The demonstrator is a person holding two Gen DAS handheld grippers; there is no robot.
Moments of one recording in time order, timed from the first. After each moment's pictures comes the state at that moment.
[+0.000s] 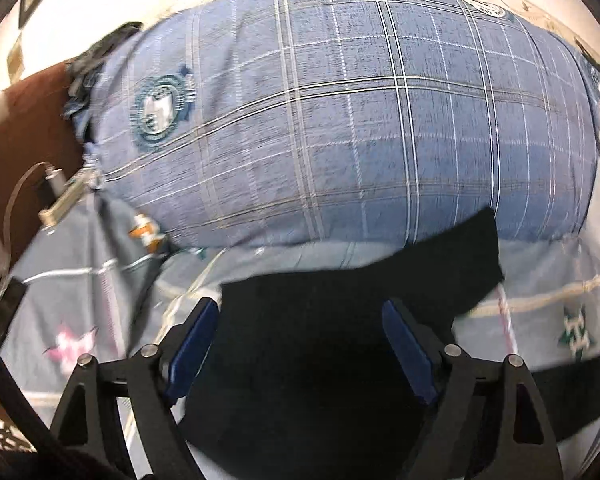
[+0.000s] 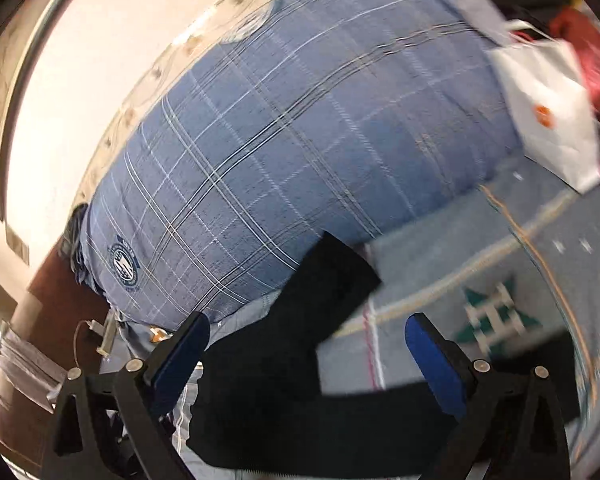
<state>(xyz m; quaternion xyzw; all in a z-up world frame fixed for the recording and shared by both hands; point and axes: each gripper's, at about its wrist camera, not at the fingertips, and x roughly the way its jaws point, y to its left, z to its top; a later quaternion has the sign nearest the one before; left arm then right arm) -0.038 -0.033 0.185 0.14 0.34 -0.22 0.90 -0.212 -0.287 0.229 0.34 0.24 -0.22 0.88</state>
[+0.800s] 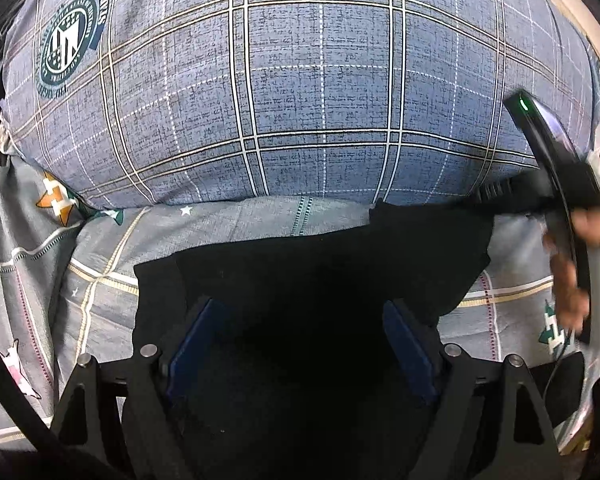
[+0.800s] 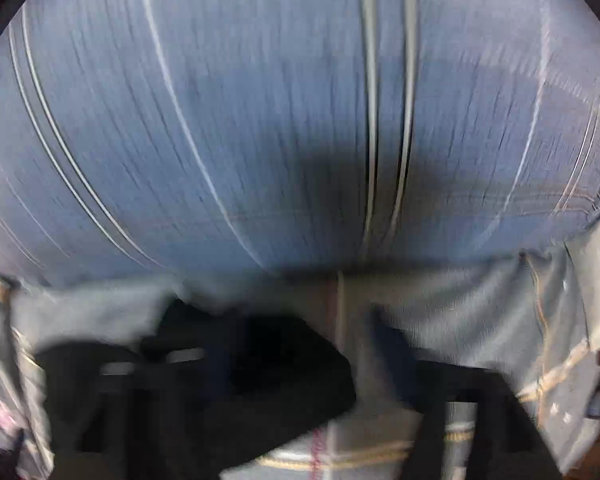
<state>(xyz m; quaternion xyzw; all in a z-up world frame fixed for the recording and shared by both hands) 0.038 -0.070 0.139 0.13 0.48 -0.29 0.82 0.021 -0.373 0.104 0.18 0.57 -0.28 0.75</state>
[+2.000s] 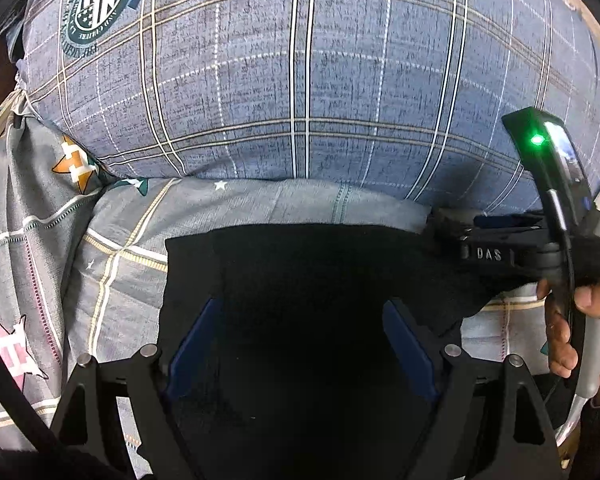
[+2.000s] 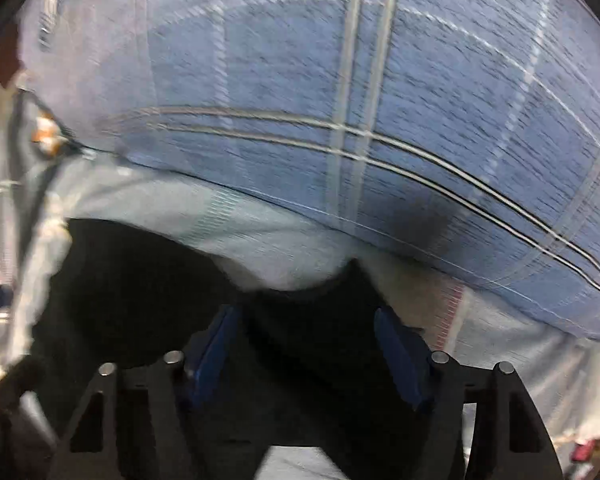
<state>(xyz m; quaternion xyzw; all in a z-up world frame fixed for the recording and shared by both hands) 0.064 -0.051 0.138 0.11 0.52 -0.25 0.81 0.062 -0.291 0.083 0.04 0.61 -0.17 0.77</state>
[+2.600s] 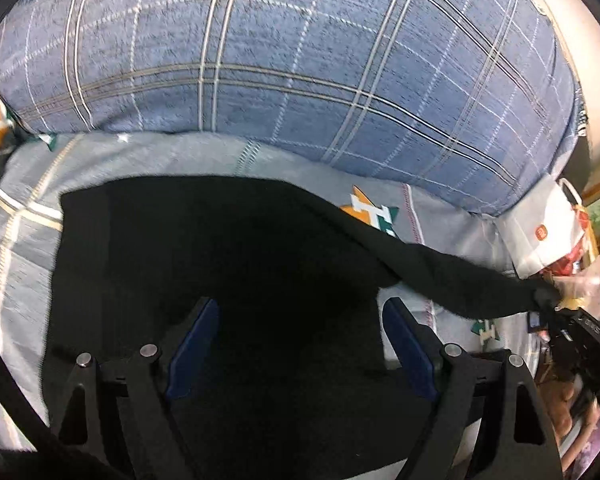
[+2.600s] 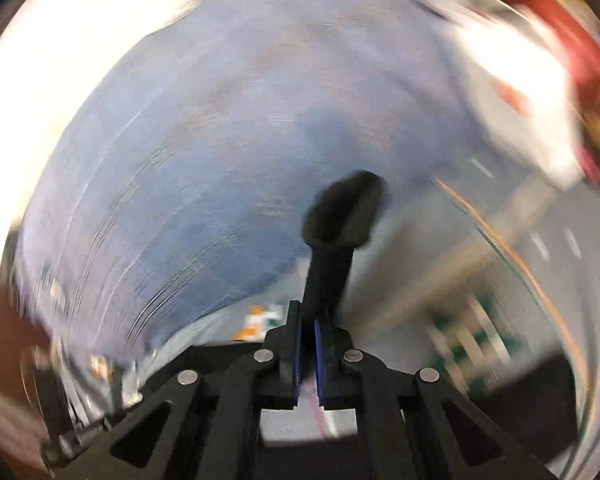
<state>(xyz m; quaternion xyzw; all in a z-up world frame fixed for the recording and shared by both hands) 0.043 -0.068 0.108 0.02 0.57 -0.36 0.74 -0.247 -0.350 0.152 0.44 0.25 -0.36 0.79</state>
